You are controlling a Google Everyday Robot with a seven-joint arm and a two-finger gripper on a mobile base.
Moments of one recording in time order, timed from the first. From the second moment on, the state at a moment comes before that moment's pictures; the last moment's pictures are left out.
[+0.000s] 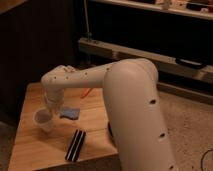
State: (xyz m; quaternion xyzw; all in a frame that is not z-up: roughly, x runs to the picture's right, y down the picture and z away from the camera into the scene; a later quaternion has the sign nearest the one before) arm -0.290 0.118 0.776 -0.39 0.03 0.48 0.78
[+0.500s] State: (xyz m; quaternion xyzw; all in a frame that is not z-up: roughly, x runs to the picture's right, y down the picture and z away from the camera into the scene) arm -0.257 0.100 0.762 -0.36 0.07 0.49 0.79
